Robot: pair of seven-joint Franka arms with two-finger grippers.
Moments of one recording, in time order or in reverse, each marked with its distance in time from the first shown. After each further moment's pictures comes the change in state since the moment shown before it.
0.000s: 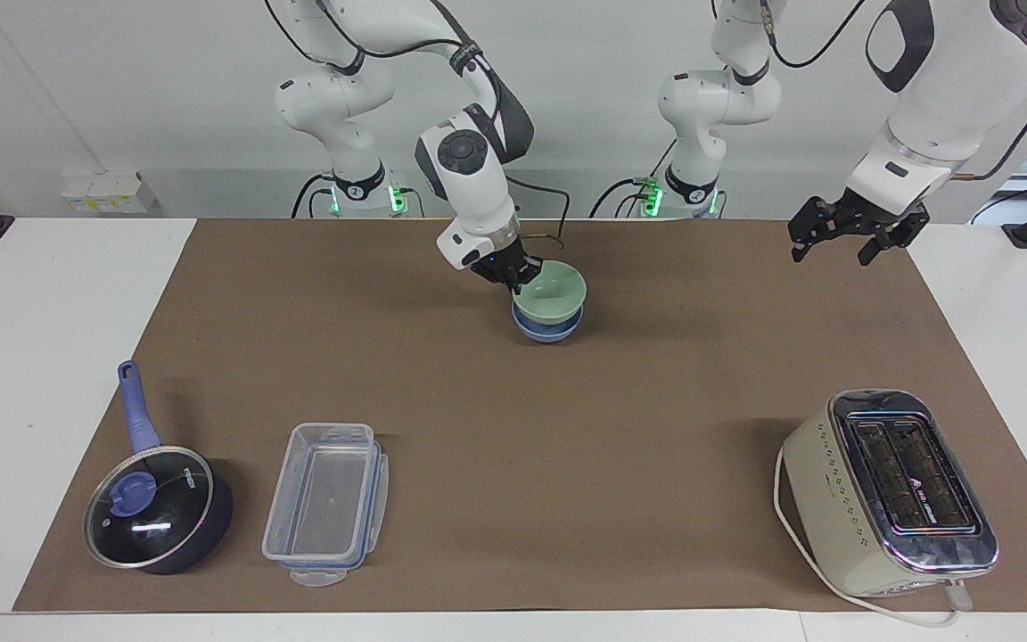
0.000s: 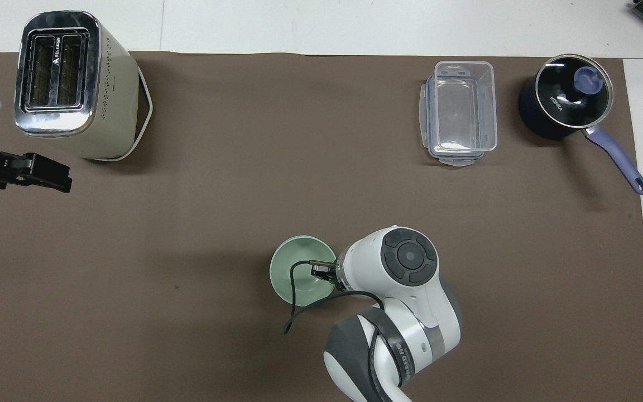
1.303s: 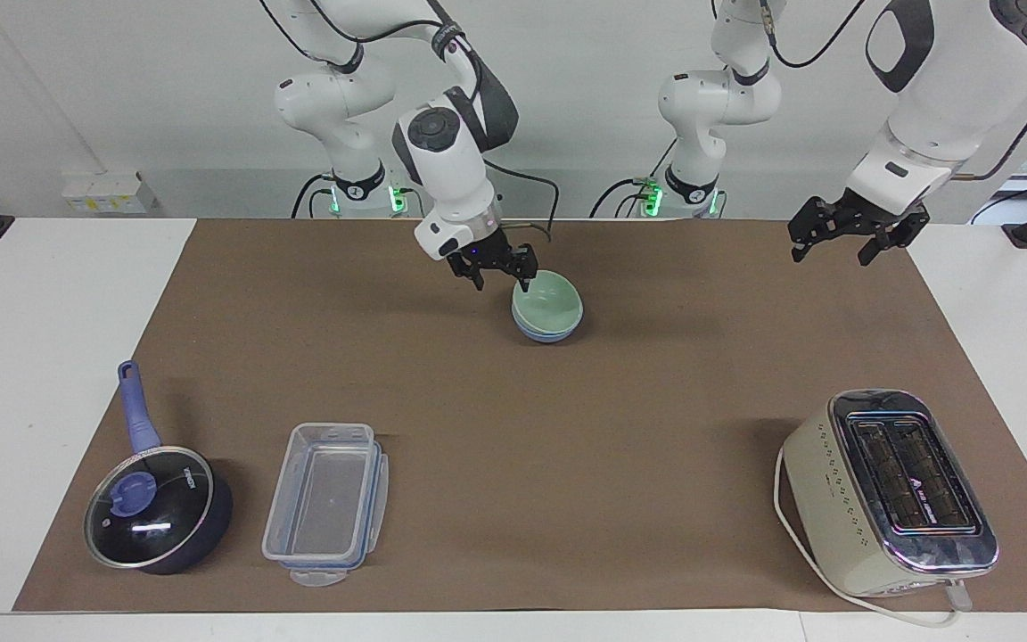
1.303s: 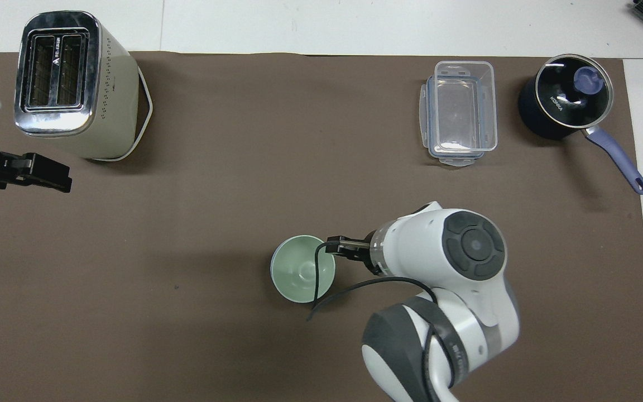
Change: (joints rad) left arm 0.000 0.000 0.000 0.000 0.000 0.000 0.000; right arm -0.110 -0.132 -0.017 0.039 -0.074 -0.079 -0.083
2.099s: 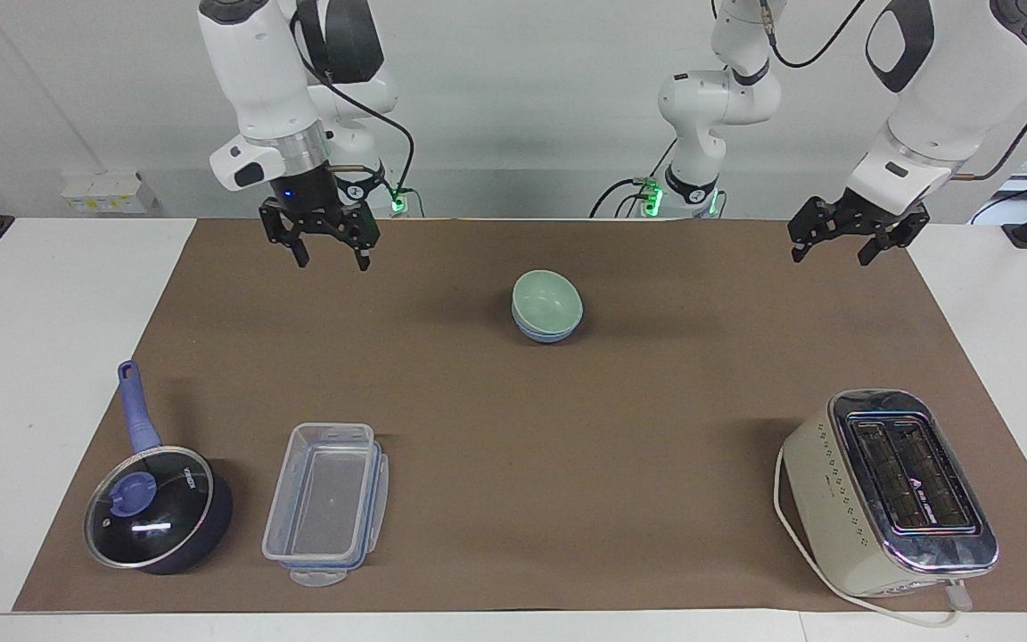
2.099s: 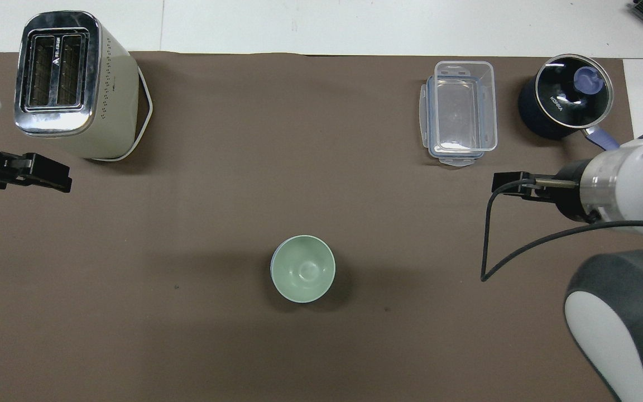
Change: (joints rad) left arm 0.000 0.000 0.000 0.000 0.000 0.000 0.000; right arm -0.343 -0.108 -0.009 0.259 -0.218 -0.281 -0.261
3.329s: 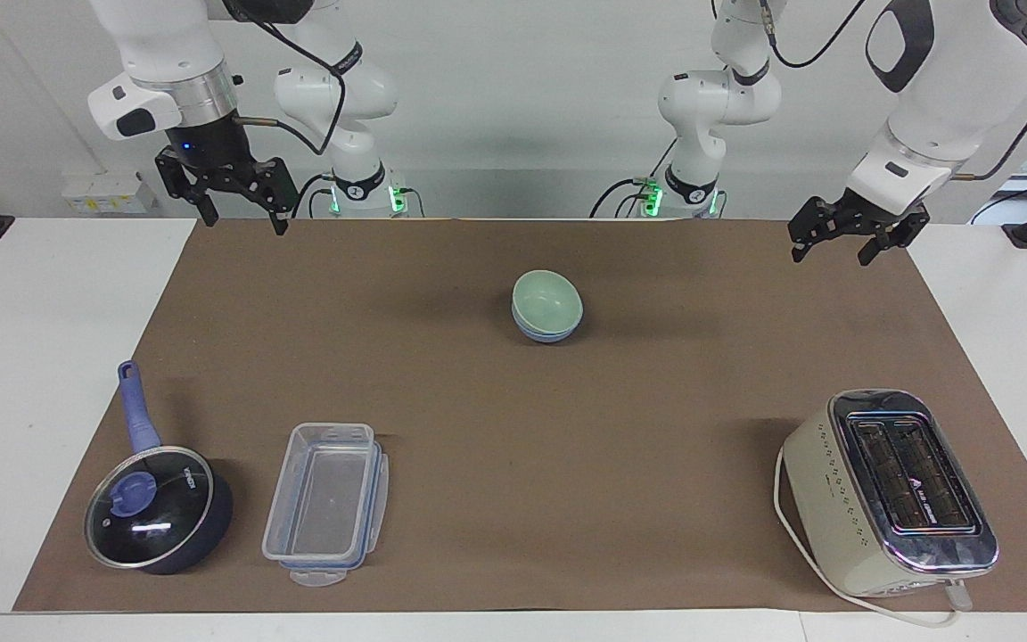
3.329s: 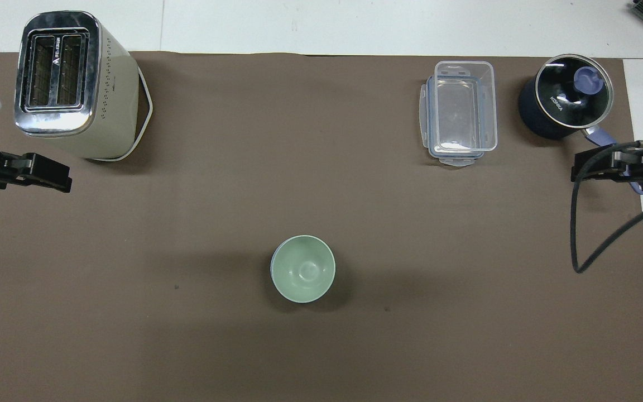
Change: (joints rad) left arm 0.000 0.000 0.000 0.000 0.000 0.000 0.000; right arm -0.095 0.128 -0.002 0.357 -0.044 -0.372 -0.115
